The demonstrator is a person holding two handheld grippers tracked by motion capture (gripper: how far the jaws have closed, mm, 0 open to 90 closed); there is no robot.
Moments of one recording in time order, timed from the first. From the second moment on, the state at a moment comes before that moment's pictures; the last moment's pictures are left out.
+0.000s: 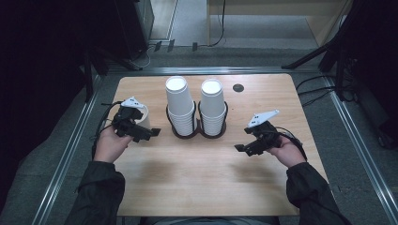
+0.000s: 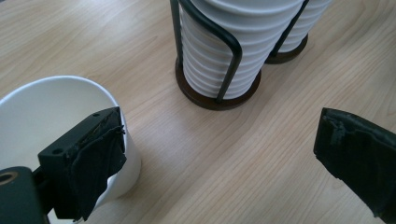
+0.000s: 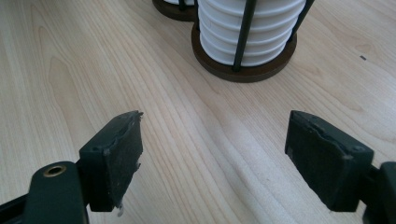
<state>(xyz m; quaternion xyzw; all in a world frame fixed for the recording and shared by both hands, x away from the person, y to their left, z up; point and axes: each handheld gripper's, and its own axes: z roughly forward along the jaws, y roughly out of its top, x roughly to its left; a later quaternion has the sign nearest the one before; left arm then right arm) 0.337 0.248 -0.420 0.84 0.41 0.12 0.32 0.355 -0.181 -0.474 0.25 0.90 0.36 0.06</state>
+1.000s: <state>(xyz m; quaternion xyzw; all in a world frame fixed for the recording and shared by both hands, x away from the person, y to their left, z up) 0.317 0.200 -0.468 0.86 0.38 0.10 0.33 0.360 -0.173 -0.473 0.23 0.90 0.36 0.06</state>
